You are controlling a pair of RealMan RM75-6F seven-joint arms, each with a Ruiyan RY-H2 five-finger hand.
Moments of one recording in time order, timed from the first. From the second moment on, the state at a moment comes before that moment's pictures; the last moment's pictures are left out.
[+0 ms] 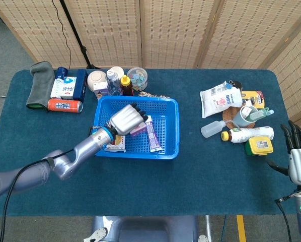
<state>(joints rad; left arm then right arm) -1.13 -1.48 -0.17 -1.23 1.36 0.73 0.22 0.16 -1.24 0.17 -1.32 -1.46 1.54 0.16</state>
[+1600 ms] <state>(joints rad) -0.76 -1.29 -0.09 -1.16 1.32 0.88 -0.14 0.16 -1.24 0.15 -1.35 -1.50 1.55 0.13</state>
